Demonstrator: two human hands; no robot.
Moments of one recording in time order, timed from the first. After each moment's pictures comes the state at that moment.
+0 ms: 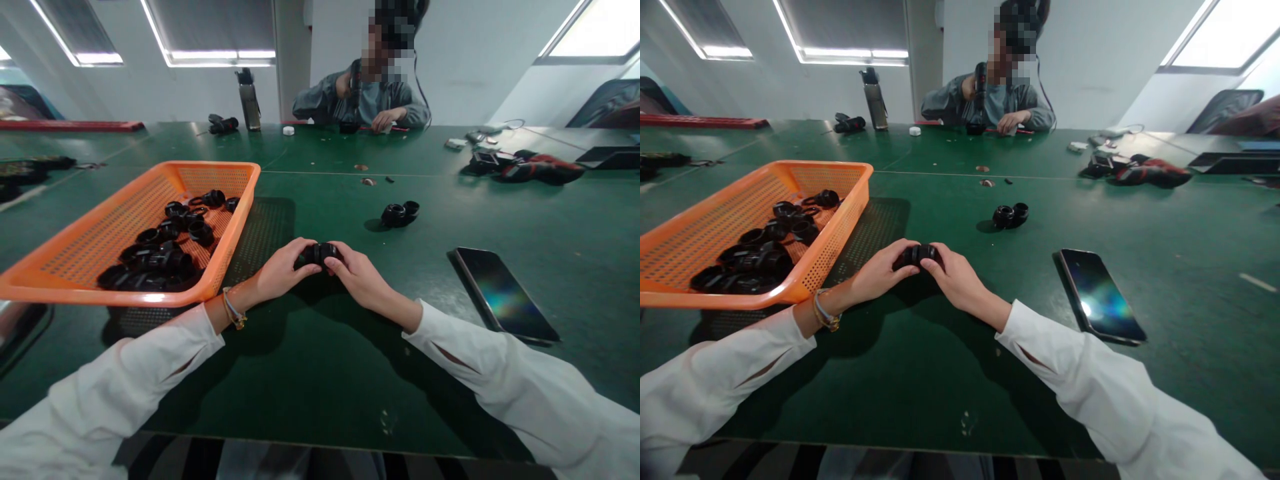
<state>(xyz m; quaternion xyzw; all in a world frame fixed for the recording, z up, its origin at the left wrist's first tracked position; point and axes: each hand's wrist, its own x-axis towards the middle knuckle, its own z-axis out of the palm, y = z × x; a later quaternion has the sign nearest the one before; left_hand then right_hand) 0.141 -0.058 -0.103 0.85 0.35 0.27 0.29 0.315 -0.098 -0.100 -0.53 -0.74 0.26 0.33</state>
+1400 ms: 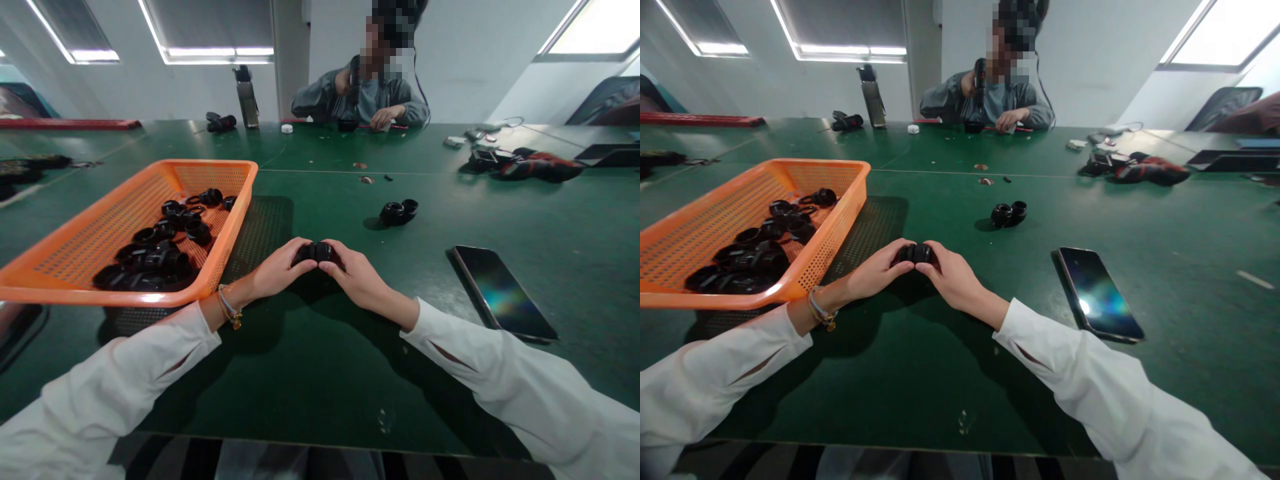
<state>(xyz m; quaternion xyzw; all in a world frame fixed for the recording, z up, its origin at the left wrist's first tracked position) 0.136 -0.054 -0.106 0.85 0.32 0.26 0.31 0.312 -0.100 -0.099 -0.53 -0.74 0.25 0.32</state>
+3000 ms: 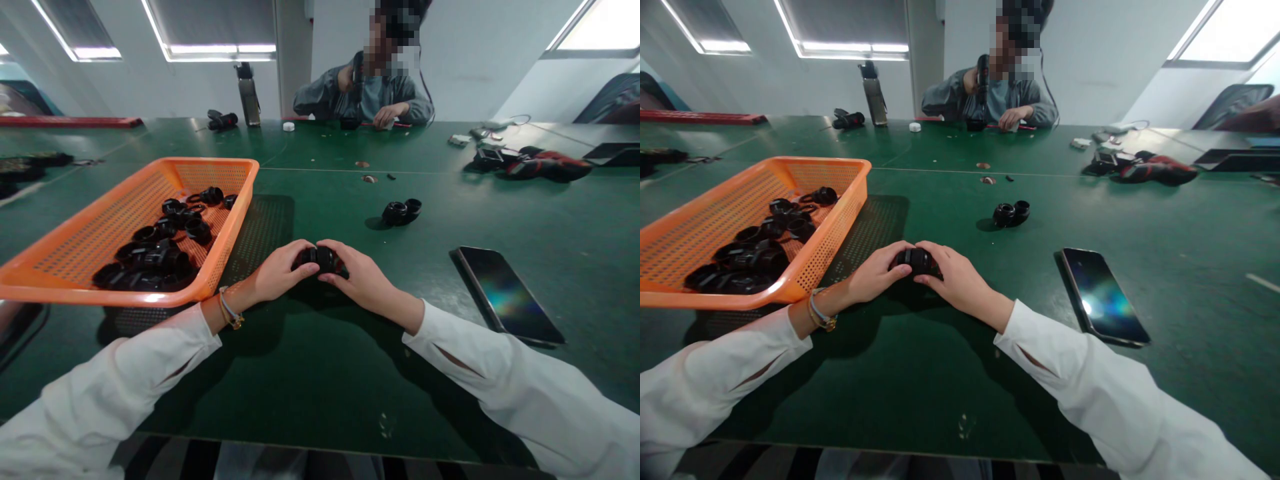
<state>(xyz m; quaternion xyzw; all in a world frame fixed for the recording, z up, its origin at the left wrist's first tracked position) 0.138 -0.063 -0.100 0.85 0.32 0.29 0.30 0.322 -0.101 -0.101 -0.46 -0.81 0.18 0.30</state>
